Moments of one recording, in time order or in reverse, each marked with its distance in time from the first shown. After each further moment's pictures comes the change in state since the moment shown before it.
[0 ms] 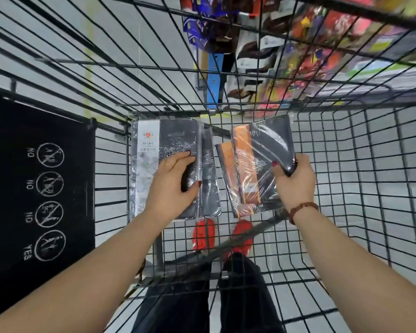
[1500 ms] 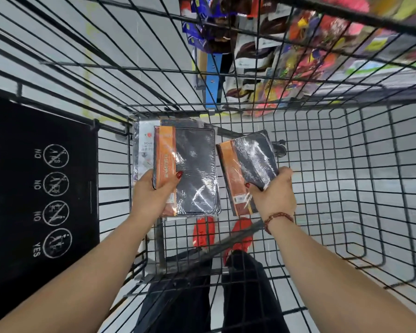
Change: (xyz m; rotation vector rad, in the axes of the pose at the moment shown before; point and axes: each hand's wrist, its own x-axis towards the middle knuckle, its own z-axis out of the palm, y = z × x) left_hand -0.018 -0.005 -0.017 -0.577 0.112 -0.606; right_hand -0.038 0.006 0.026 -0.431 -0.014 0.039
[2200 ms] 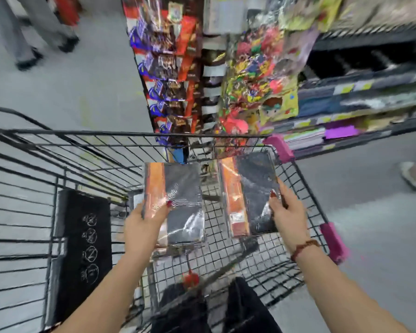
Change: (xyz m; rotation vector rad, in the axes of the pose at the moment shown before) left_hand -0.140 0.131 -0.042 -0.041 0.000 0.219; right_hand -0.098 0.007 -0.221 0.833 0.180 -0.116
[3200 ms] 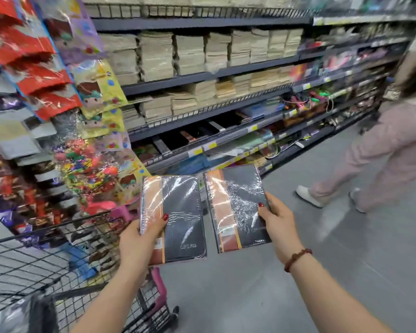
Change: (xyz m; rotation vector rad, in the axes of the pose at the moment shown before) left_hand -0.245 0.160 0.322 -0.105 -0.300 0.442; right_hand 0.018 0.003 -0.432 0.426 0.246 -0.208
